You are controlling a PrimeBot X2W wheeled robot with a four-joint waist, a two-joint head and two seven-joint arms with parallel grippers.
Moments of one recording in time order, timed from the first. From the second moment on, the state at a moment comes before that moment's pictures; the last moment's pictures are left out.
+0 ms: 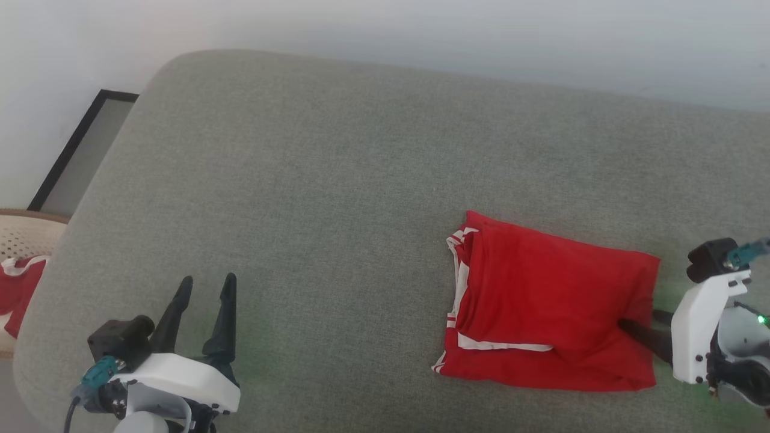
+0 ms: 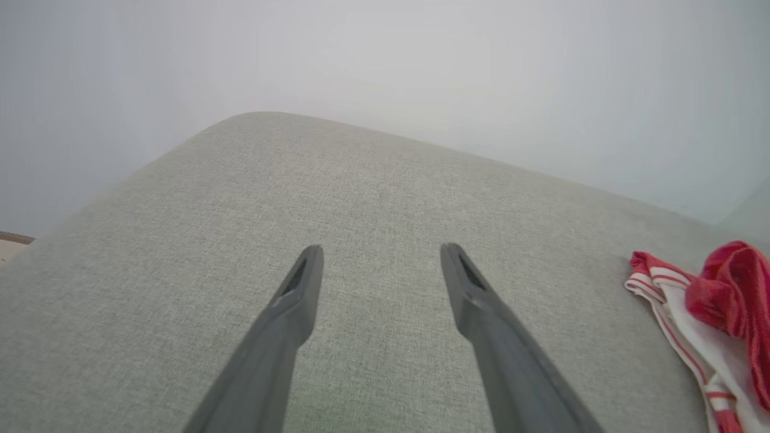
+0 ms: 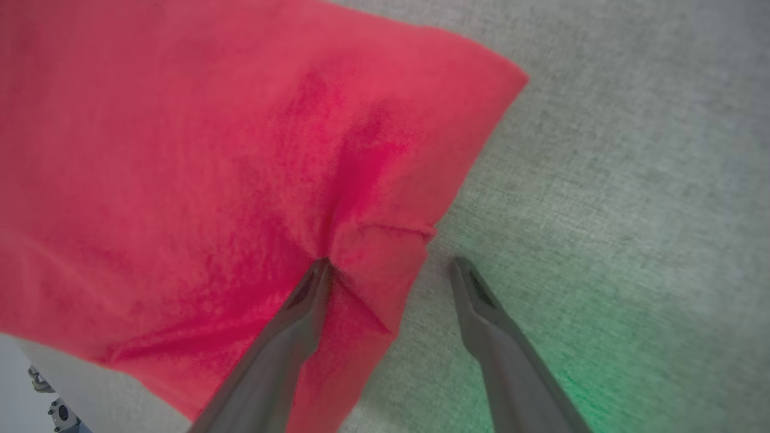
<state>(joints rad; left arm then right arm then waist) -0.13 0.25 -0.11 0.32 -0.51 -0.06 -0.26 -0.39 -0.66 0.57 0.46 0.99 0.13 0.46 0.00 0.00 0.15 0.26</state>
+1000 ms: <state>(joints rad) -0.26 0.22 -0.10 0.34 -0.44 -0.11 -0.26 -0.54 -0.81 0.46 0.41 0.97 0.13 0.59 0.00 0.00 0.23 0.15</state>
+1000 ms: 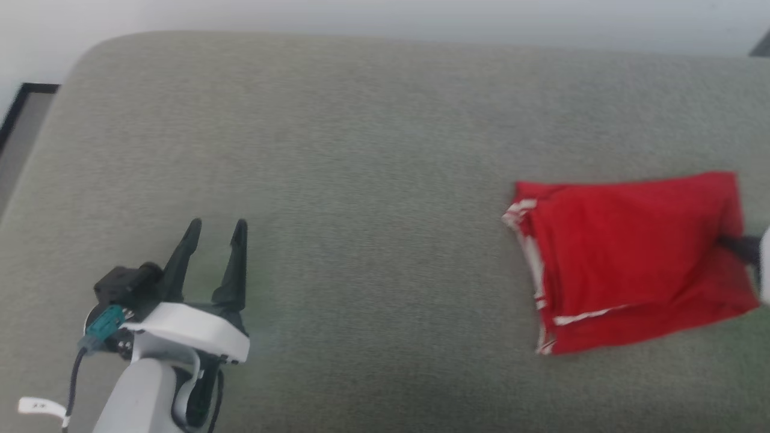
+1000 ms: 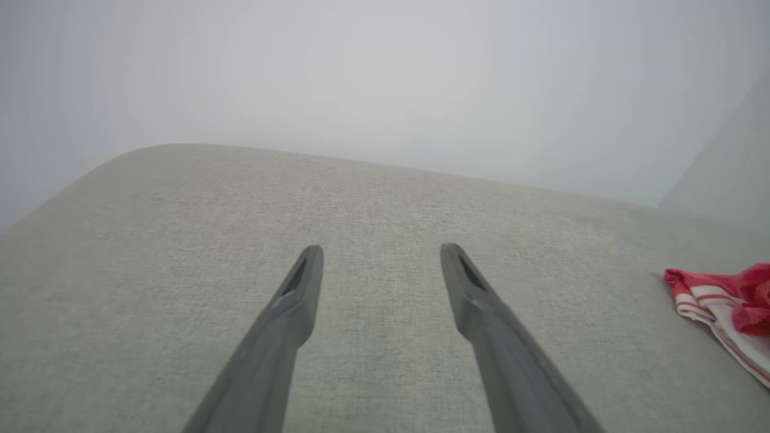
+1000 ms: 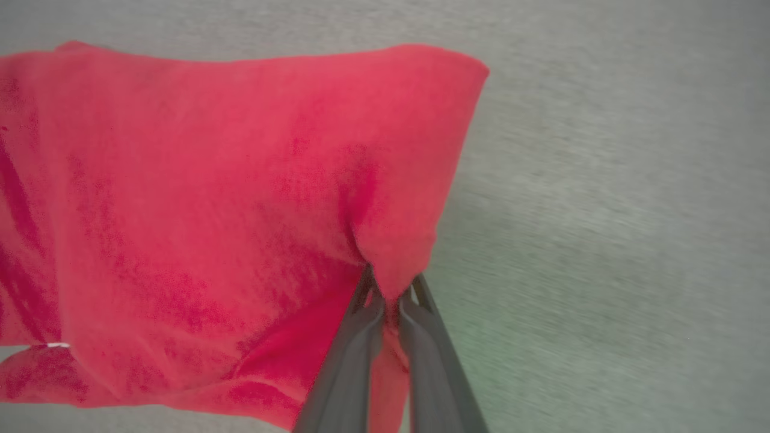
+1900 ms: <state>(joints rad) -0.61 0.18 -0.31 0.41 -0.35 -0.13 -0.26 -0.90 -1.01 0.57 0.65 0.94 0.13 0.25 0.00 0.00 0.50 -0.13</state>
